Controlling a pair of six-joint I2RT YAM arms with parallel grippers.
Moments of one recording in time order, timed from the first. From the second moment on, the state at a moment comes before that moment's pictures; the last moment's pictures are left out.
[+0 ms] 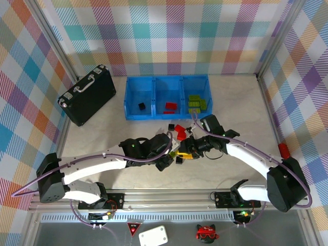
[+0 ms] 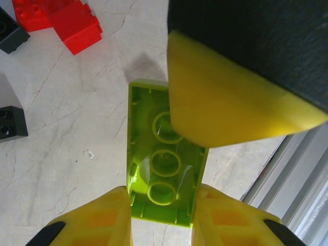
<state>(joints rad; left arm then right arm) -1.13 1.32 1.02 -0.66 -0.08 -0.23 0.55 1.25 0.73 -0.43 -0.96 0.73</state>
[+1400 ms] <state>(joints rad) -1.13 1.27 0.98 -0.66 -0.20 -0.27 0.31 1.52 1.30 -0.79 -0.35 0.44</state>
